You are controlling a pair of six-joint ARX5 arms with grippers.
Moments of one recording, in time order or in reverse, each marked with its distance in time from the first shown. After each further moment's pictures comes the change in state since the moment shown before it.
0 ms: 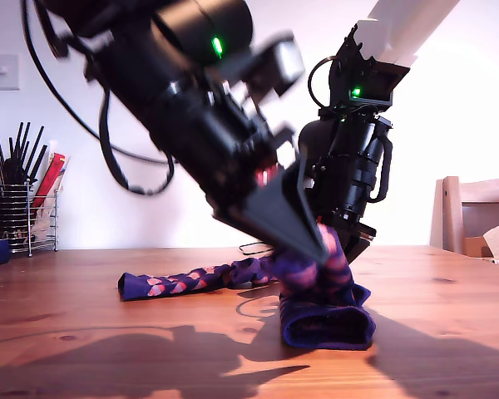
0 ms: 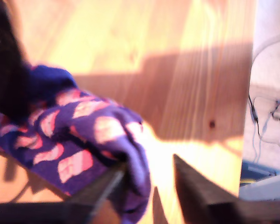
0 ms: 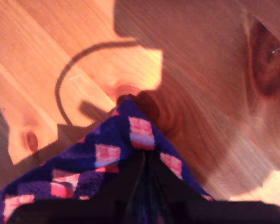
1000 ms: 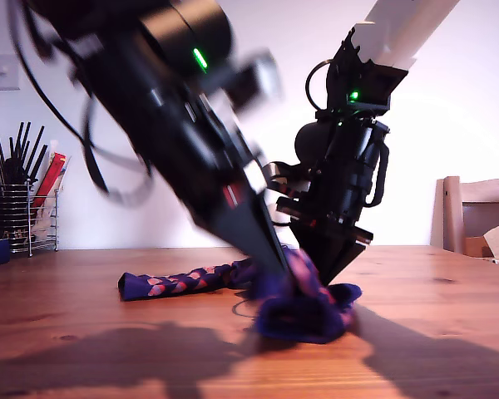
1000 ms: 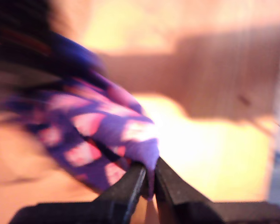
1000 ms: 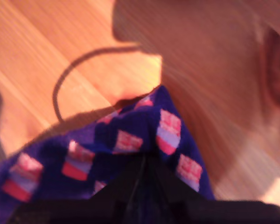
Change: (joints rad) left arm 0.021 0.067 0.006 -0.039 -0.038 0.059; right arm 0.000 0.000 -0.010 0.032 -0.003 0.031
